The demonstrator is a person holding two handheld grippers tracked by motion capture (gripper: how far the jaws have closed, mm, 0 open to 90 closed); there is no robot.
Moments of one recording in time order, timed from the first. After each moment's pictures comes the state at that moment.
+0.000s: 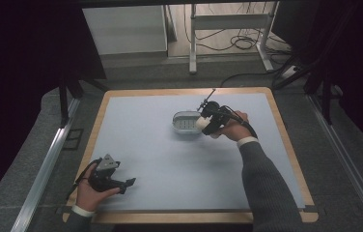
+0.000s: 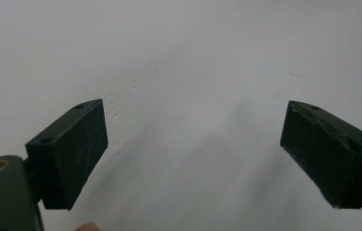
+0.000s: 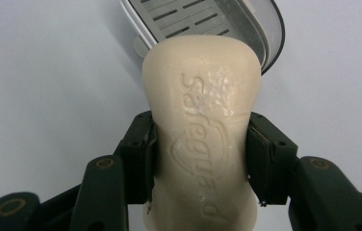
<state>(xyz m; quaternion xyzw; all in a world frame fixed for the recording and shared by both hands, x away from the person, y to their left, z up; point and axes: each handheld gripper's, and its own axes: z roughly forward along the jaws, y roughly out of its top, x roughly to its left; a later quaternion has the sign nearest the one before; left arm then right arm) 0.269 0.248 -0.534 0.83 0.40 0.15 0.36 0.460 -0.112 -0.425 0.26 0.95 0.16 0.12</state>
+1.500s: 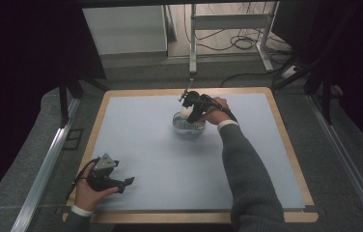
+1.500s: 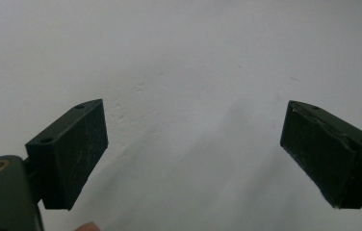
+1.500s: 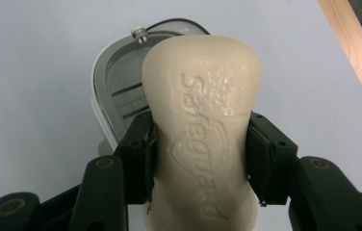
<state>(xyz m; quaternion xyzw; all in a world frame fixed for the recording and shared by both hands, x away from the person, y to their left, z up) 0.269 0.252 -0.531 0.83 0.40 0.15 0.36 0.511 -0.054 -0.433 0.19 0.96 0.16 0.14</state>
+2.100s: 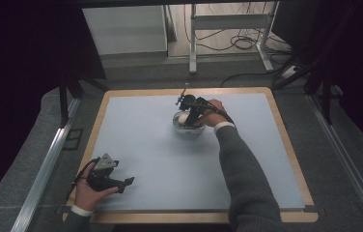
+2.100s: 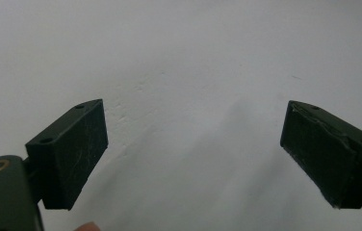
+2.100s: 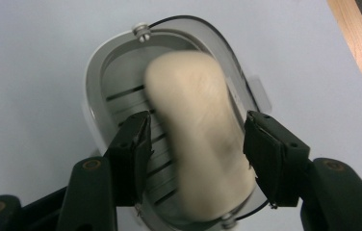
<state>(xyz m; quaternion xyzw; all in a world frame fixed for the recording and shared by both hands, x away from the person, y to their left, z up) 0.269 0.252 -0.532 0.83 0.40 0.15 0.36 0.511 -0.044 -0.448 0.19 0.96 0.15 0.15</state>
